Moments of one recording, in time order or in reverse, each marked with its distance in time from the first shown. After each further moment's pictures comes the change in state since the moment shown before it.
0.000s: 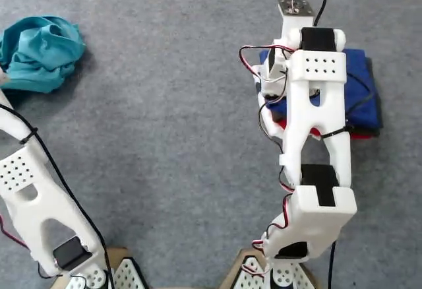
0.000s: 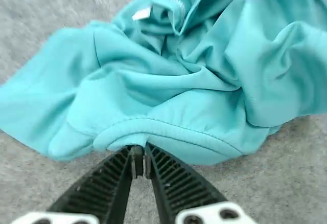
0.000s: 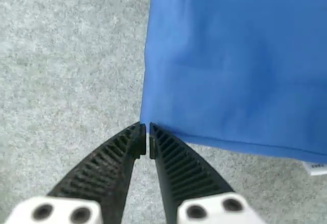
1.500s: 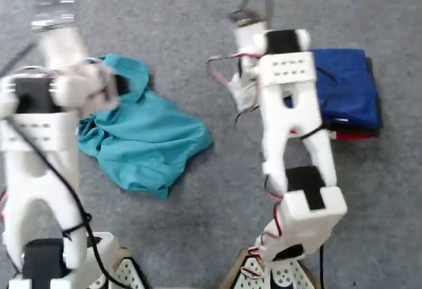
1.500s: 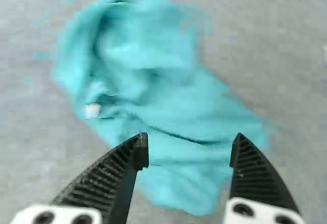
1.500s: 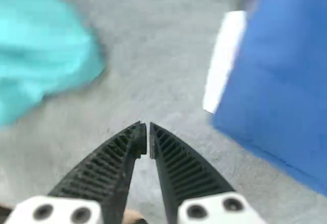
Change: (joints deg) left arm 30.6 -74.9 80.3 -5.6 7.7; right arm -11.9 -2.3 4.2 3.0 14.9
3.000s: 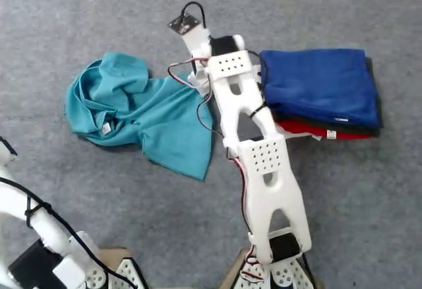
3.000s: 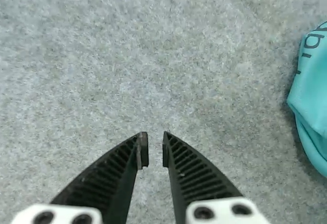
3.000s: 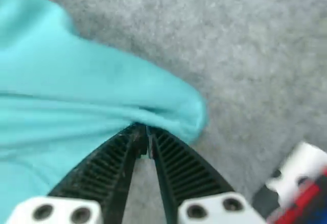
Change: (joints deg) left arm -42.5 0.1 34.0 -23.4 -13.8; right arm -6.5 48.6 -47.0 -11.7 7.8
